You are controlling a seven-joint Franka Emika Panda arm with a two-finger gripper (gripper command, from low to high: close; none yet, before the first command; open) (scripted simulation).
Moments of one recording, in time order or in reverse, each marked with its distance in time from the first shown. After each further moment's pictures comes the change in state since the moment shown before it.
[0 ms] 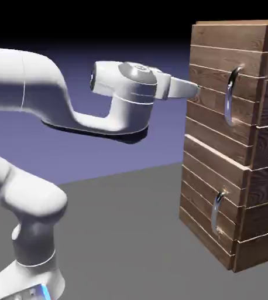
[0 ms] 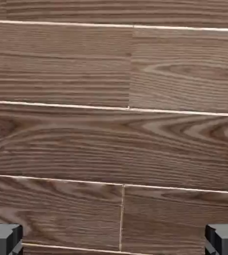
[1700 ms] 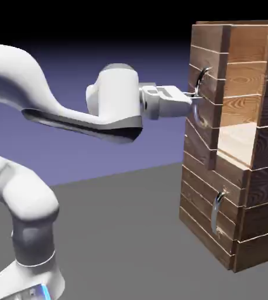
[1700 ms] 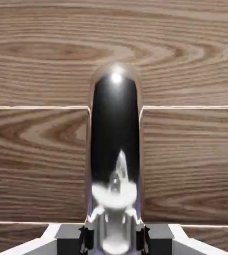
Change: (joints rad) arm -0.461 0.000 0.395 -0.139 -0.285 -0.282 0.611
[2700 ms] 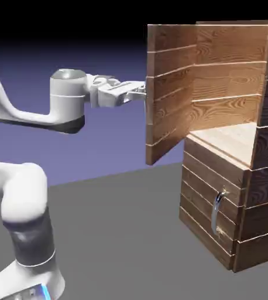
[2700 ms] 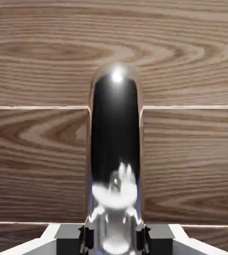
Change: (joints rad) arm -0.280 -0.258 0.838 -0.134 1.133 -0.660 -0.417
